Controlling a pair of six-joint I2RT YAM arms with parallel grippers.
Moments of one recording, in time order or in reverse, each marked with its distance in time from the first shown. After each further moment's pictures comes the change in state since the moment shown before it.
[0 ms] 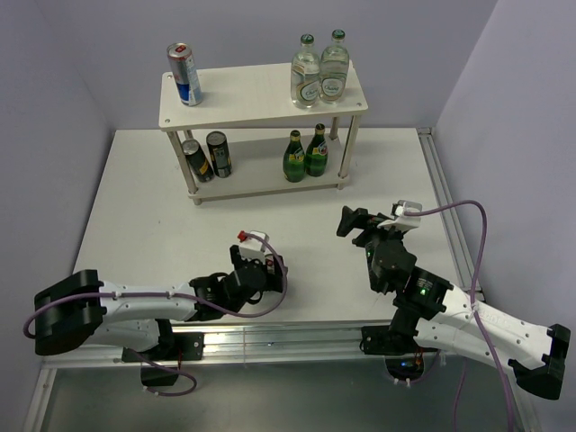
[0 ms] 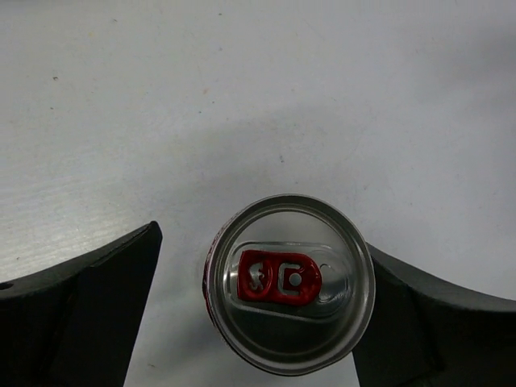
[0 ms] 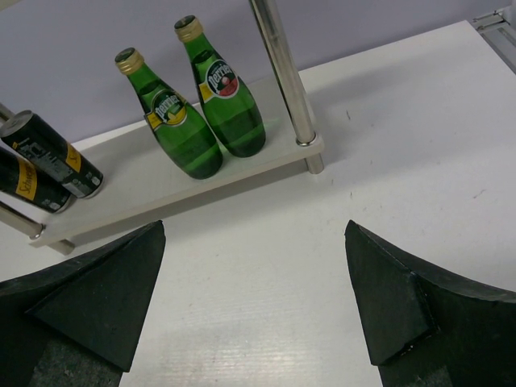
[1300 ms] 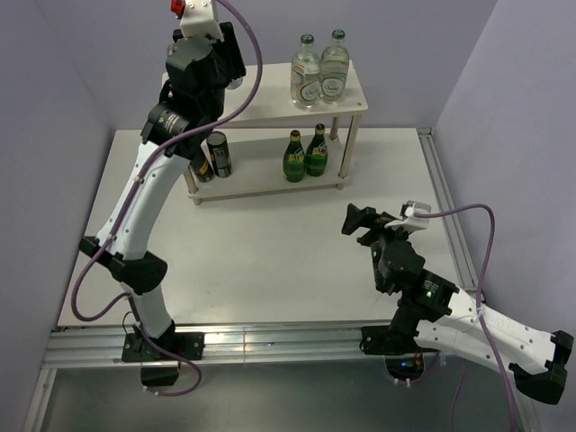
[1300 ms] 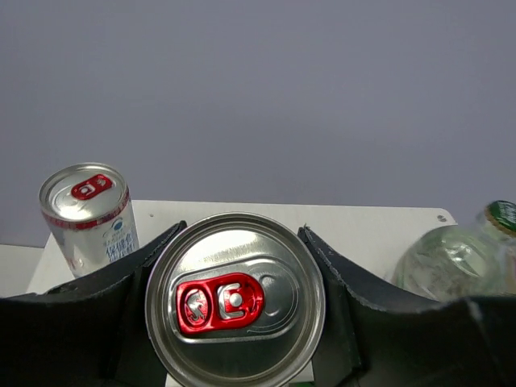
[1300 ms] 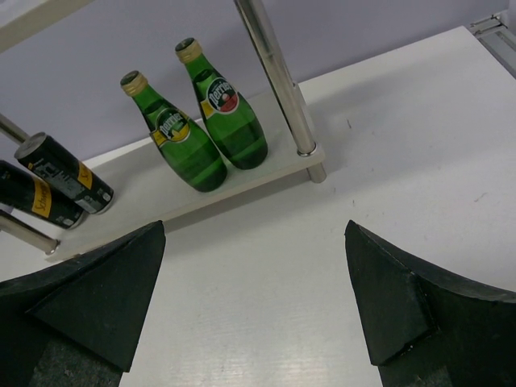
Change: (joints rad) left arm 0.636 0.558 1.873 -0.654 0.035 0.525; right arm -0.018 -0.044 0.000 0.001 -0.005 0.006
